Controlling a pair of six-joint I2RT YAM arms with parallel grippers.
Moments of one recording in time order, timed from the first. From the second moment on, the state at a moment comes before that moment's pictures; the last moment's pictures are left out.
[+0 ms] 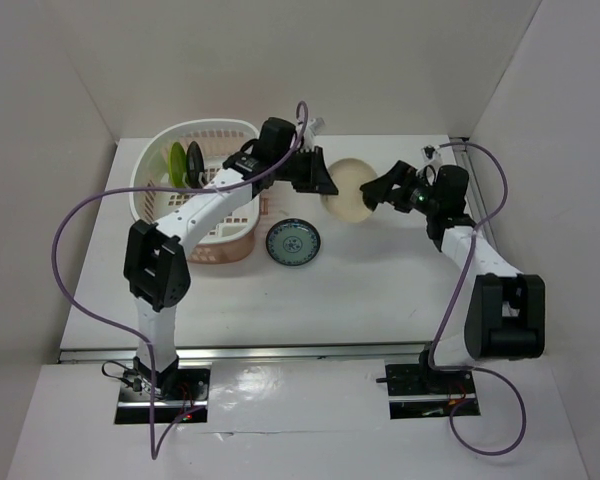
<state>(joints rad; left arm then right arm) -0.55 1.98 1.84 -0.40 0.57 -0.52 -0.03 1.39 0.84 0.27 -0.68 0.61</state>
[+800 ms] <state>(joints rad) -0.45 1.65 1.60 -0.27 -0.65 0.16 -0.02 1.87 1.10 0.26 -0.61 0.65</state>
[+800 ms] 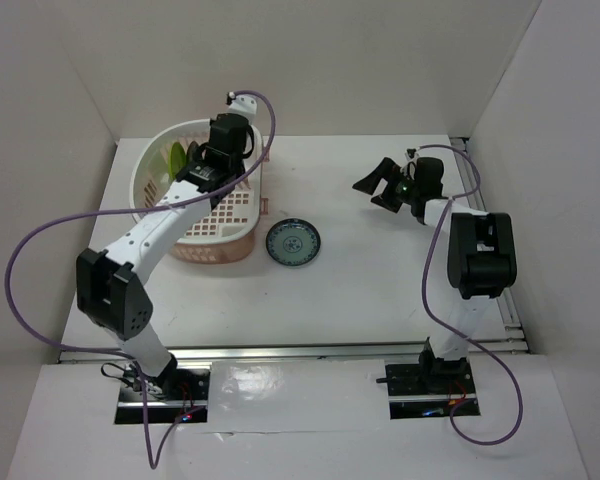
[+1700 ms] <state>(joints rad) -0.25 1.96 1.70 -0.32 -0.60 0.01 -0.02 2.02 1.20 0.23 -0.68 0.64</state>
